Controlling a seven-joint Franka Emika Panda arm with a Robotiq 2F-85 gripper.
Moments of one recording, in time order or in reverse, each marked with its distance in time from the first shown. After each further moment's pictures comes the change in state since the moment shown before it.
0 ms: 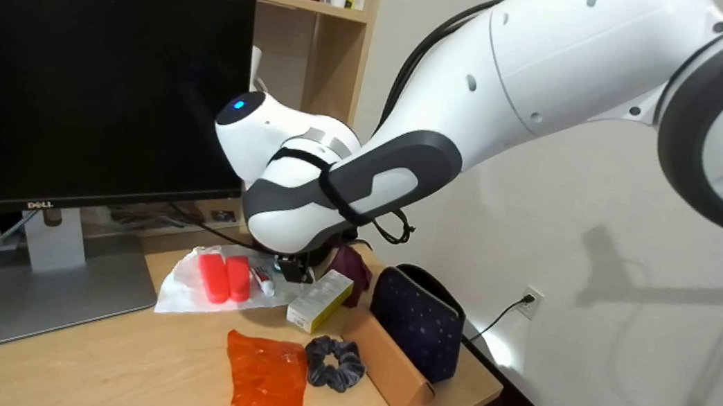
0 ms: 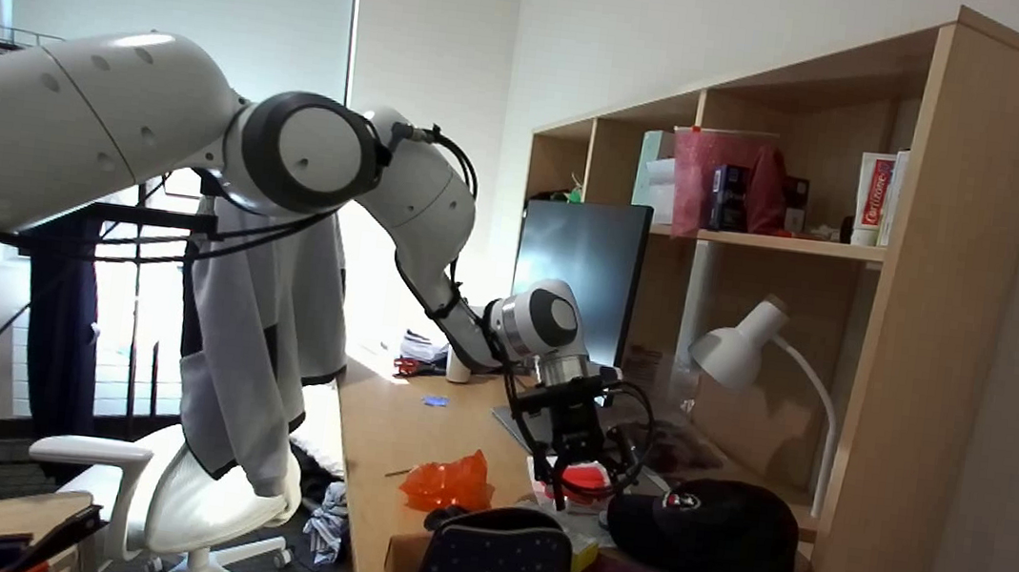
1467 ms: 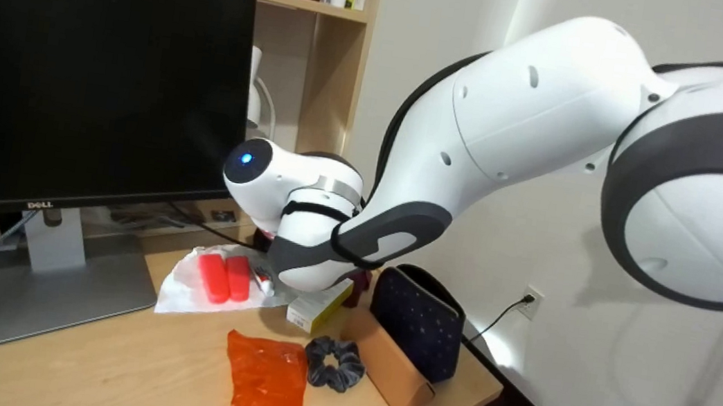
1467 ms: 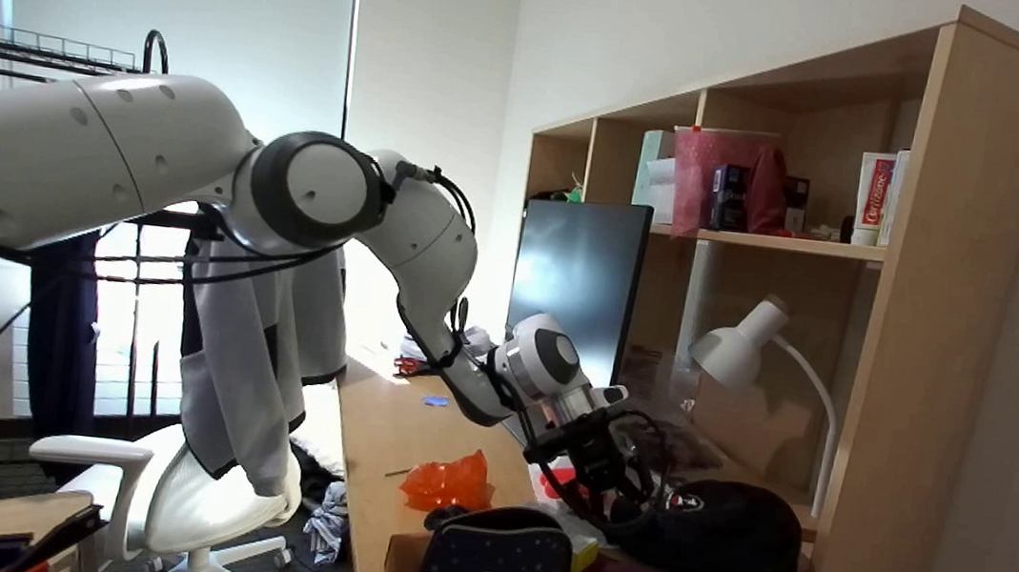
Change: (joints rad) arm 0.036 0.127 -0.120 0.054 -0.160 0.234 0.233
